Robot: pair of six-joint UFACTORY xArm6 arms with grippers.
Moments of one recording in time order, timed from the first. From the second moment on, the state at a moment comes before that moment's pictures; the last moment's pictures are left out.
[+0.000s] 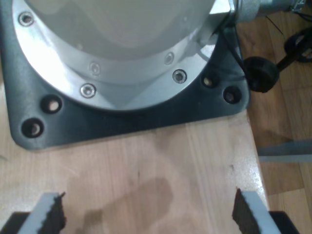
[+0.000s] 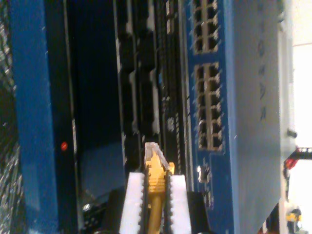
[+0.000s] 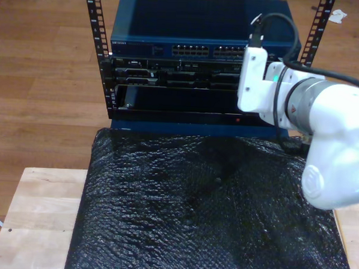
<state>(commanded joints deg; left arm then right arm) 76.4 -30.2 -6.2 5.1 63.6 -187.5 15.8 -14.3 -33.1 1.5 -13.8 -78.7</state>
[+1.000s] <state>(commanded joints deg) 76.4 -30.2 -6.2 5.1 63.6 -187.5 17.5 -13.6 -29.5 -2.3 -23.8 -82.0</state>
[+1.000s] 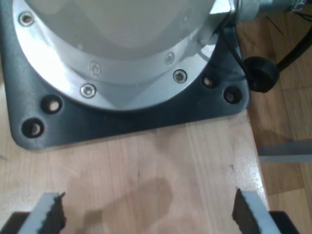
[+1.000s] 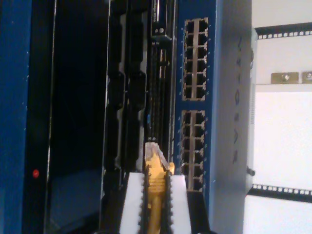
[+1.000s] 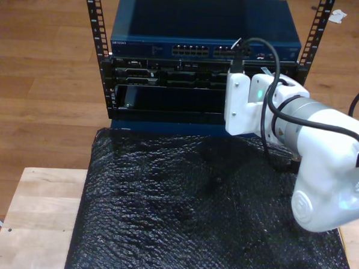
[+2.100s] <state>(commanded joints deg) 76.4 -30.3 -6.2 5.1 63.6 -187.5 17.0 -5.6 -32.3 -5.7 -35.1 -82.8</state>
